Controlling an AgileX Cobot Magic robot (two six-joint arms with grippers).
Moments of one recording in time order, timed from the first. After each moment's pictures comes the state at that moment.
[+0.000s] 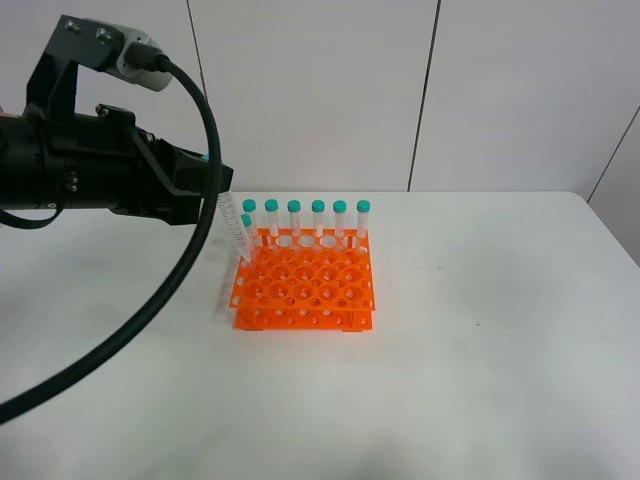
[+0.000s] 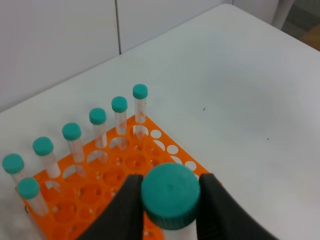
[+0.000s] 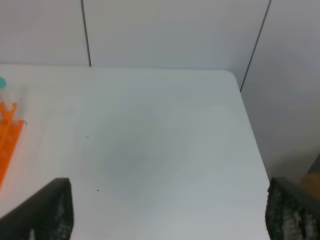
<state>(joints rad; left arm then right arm) -0.43 1.18 -0.83 -0.96 0.29 0.93 -0.06 0.30 -0.87 -0.08 1.05 -0.09</state>
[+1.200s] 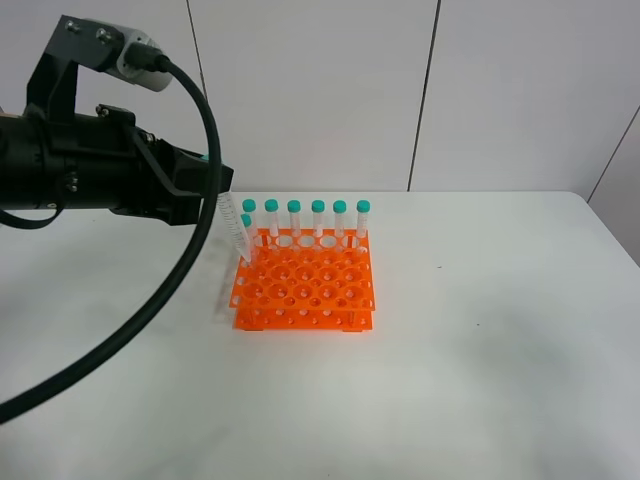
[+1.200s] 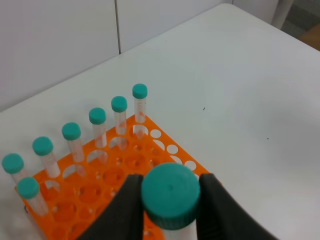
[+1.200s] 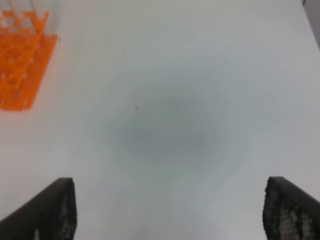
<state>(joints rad) -0.43 1.18 -0.83 -0.96 0.29 0.93 -0.06 -0.01 -0.53 0.05 1.15 -0.11</state>
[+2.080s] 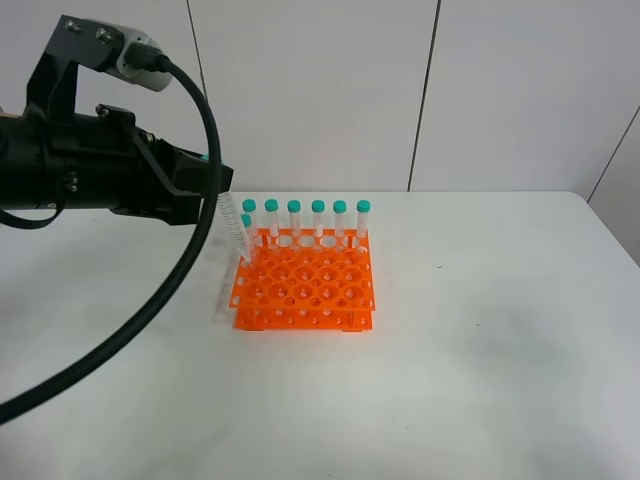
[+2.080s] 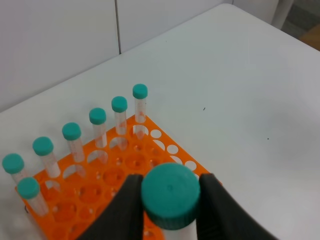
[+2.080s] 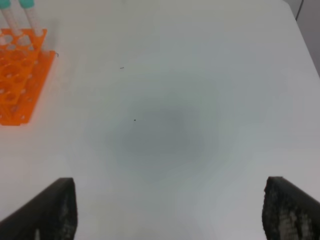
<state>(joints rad) -0.43 1.18 -0.83 -0.96 0.29 0.93 -0.06 -0.01 -0.53 0.04 1.10 -0.09</state>
